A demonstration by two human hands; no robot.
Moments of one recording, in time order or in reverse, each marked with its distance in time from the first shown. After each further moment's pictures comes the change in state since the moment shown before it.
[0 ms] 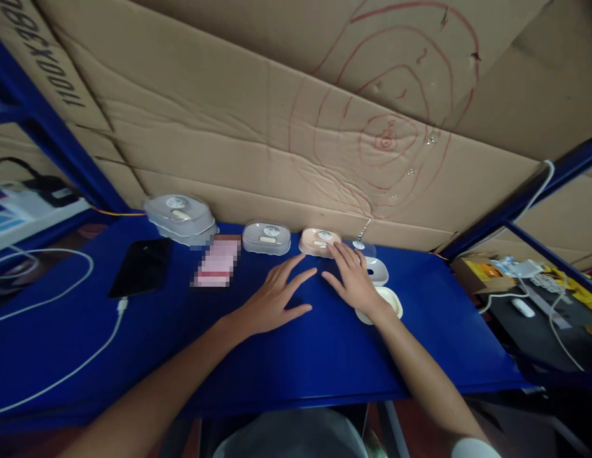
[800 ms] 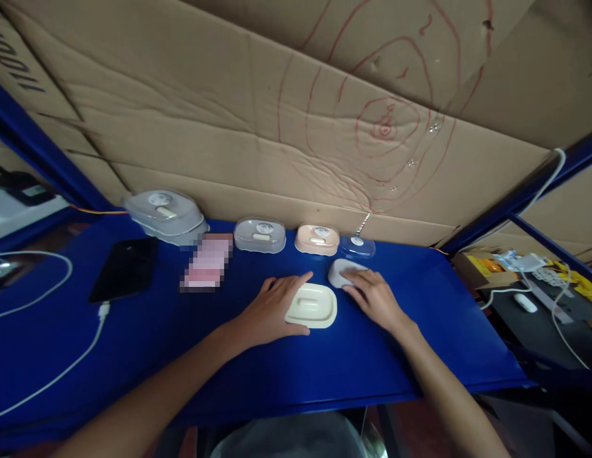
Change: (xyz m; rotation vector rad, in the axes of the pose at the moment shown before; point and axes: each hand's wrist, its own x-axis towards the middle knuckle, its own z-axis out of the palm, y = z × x) left_hand 0.001 0.013 0.016 -0.073 -0.243 -0.199; right_hand -0.054 0.027 -0.014 0.066 -0.130 0.035
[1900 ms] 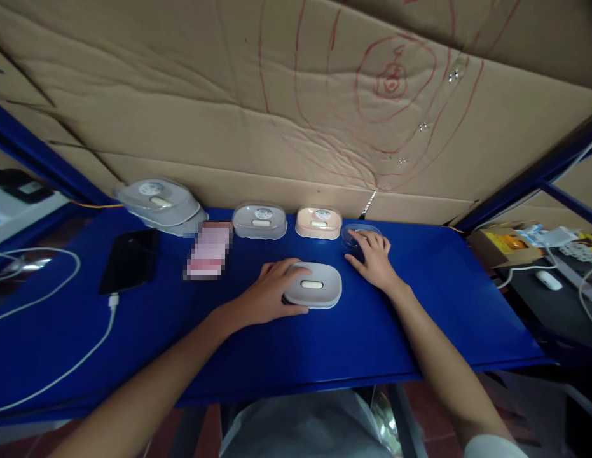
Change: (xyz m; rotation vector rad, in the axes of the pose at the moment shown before) left_hand 0.002 -0.017 -0.011 -0.036 -0.109 -0.015; right_hand 0.027 0.045 0.043 -0.029 0.071 0.207
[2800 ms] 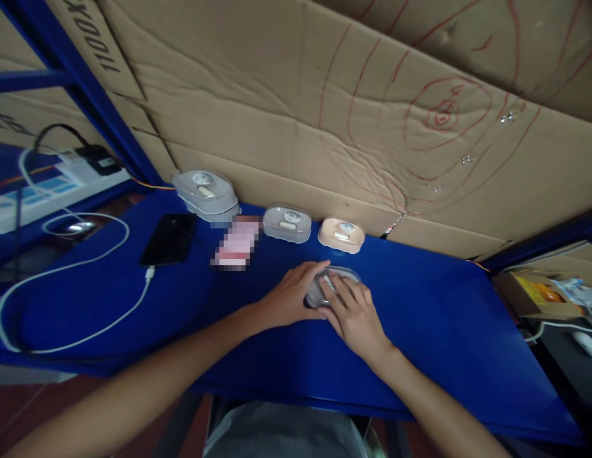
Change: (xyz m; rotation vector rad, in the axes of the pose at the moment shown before) left_hand 0.004 0.002 0.019 -0.228 0.215 0.009; right_hand -0.042 -0.119 -0.005 -0.007 0.087 -0.453
